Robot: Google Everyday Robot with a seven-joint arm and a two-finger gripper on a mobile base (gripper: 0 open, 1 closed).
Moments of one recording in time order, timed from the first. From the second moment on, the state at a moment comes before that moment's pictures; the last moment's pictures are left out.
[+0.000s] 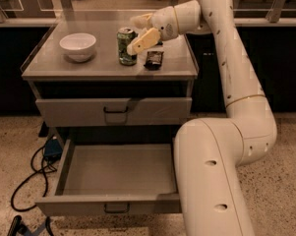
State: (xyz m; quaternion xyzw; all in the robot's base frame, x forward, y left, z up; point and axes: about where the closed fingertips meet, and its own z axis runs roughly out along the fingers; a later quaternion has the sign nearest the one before) arm 0.754 0.030 0.943 -0.56 0.57 0.41 0.45
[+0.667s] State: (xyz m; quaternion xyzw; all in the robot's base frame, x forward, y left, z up) arm 0.770 0.051 0.915 -0.54 0.57 0.43 0.44
